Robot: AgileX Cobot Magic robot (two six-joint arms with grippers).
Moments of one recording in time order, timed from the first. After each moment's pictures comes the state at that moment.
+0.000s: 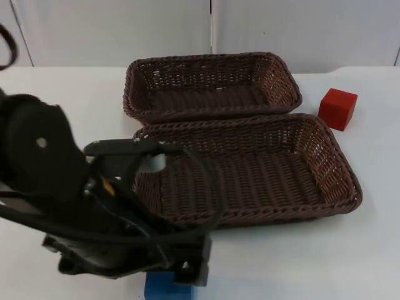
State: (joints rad) right arm 0.07 0.00 -0.52 0.05 1.08 -0.07; left arm -0.70 1.73 -0.63 -0.47 0.22 -0.05
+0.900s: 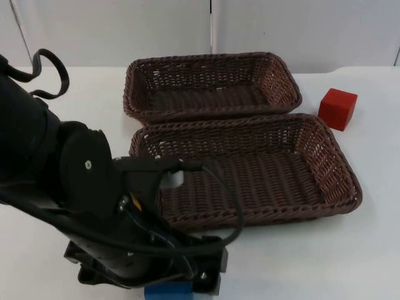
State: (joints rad) right arm 0.07 0.00 -0.52 0.06 1.08 -0.07; left arm -0.72 1.84 -0.67 -0.52 0.17 -0.05
